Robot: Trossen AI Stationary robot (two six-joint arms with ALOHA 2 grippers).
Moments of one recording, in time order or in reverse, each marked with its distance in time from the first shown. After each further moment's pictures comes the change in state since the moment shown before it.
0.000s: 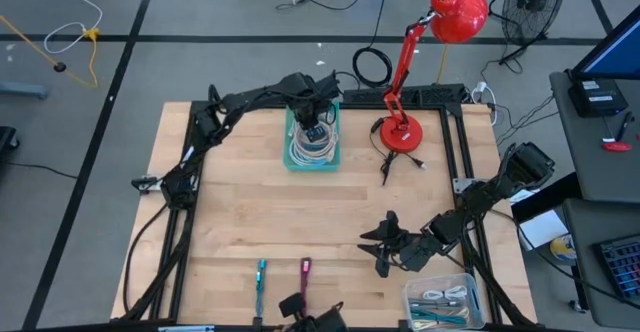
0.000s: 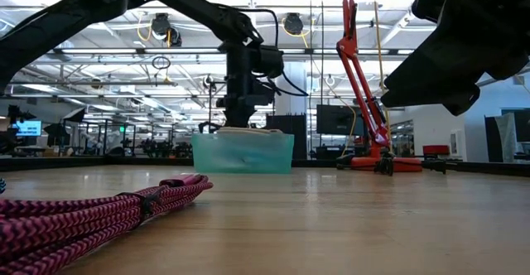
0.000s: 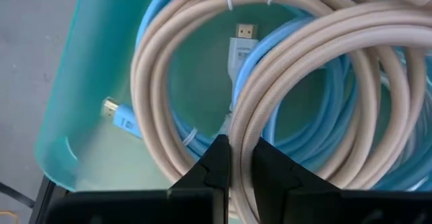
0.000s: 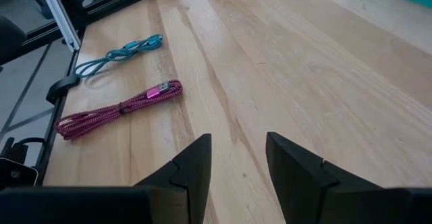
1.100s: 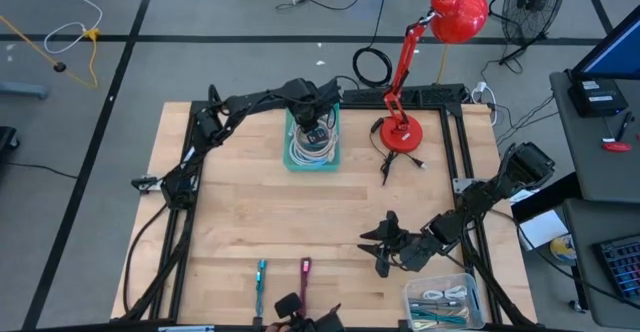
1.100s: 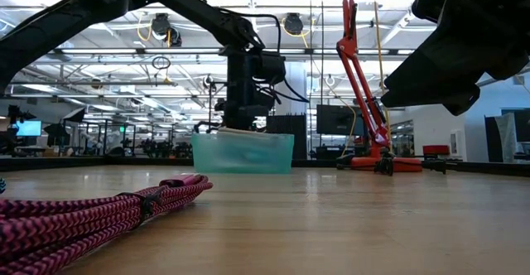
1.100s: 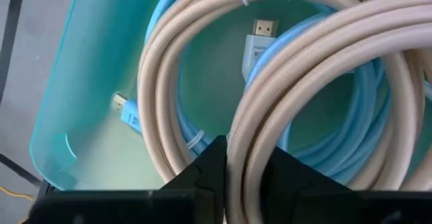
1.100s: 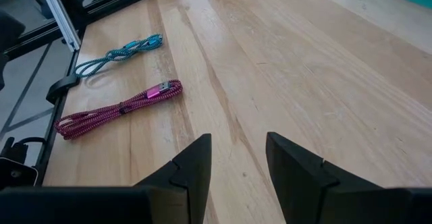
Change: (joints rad) left arm -0.010 0.006 -0.045 0.009 -0.080 -0.047; right arm 0.000 0.000 0.000 0.000 0.000 0.000
